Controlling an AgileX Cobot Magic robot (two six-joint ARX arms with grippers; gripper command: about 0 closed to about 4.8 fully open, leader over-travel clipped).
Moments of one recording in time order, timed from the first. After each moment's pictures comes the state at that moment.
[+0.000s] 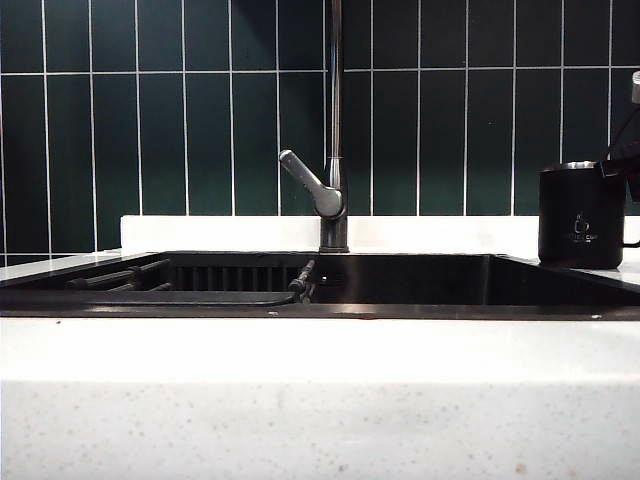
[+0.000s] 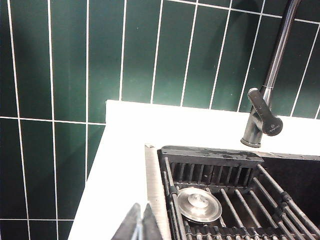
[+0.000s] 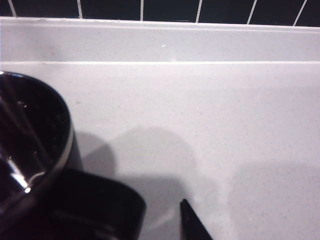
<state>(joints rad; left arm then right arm) -0.06 0.01 0.01 0.18 0.06 -0.11 -0.10 1.52 0.69 0.58 0.16 -0.05</state>
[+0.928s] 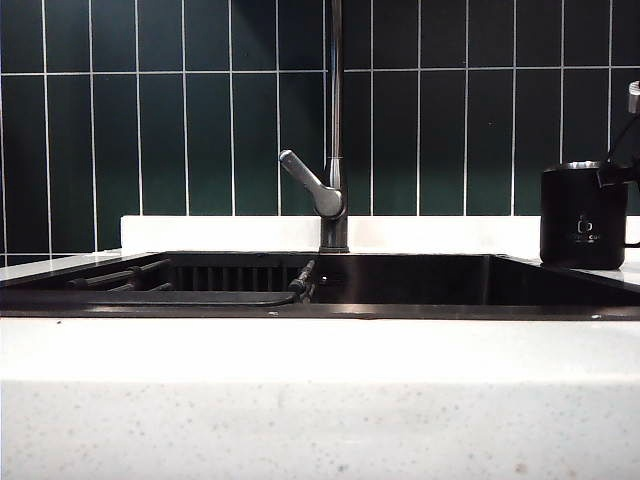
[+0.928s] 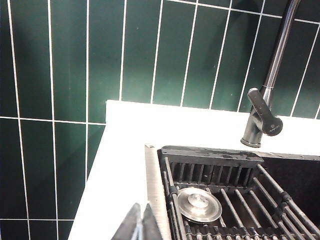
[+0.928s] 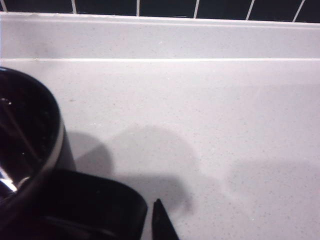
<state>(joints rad) -0.06 0.01 0.01 0.18 0.06 -0.11 -0.09 1.56 0.69 0.61 0.18 -0.05</state>
